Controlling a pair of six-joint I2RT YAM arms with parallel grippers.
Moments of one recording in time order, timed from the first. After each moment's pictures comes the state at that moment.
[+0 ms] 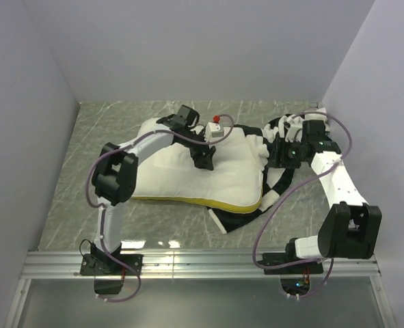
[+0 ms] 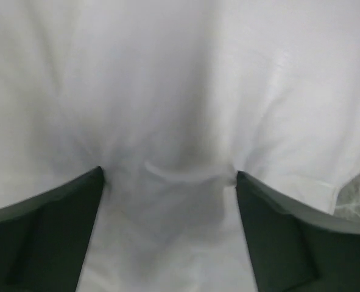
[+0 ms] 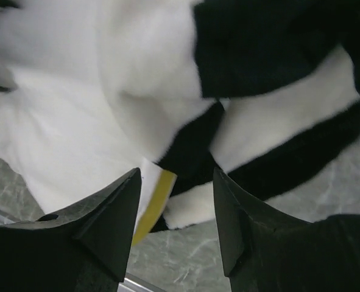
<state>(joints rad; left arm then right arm) -0.54 2.11 1.70 -0.59 0.77 0.54 -0.04 1.38 1.09 -0.71 -0.42 -0.03</state>
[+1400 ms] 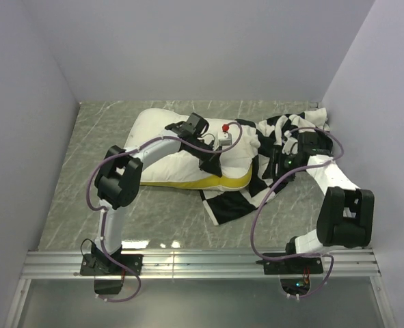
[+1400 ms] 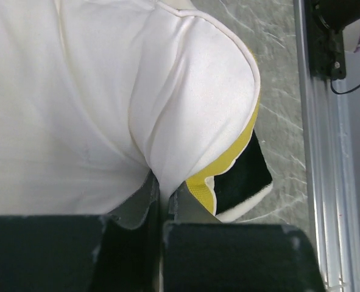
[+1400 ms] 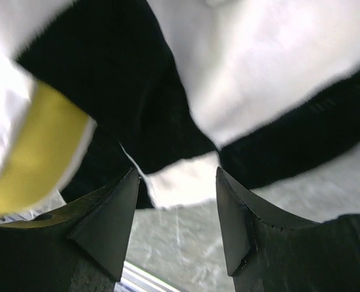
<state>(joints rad) -0.62 2.06 1.64 -0.61 0.94 0.50 -0.13 1.44 0.92 -0.63 -0.50 0.03</state>
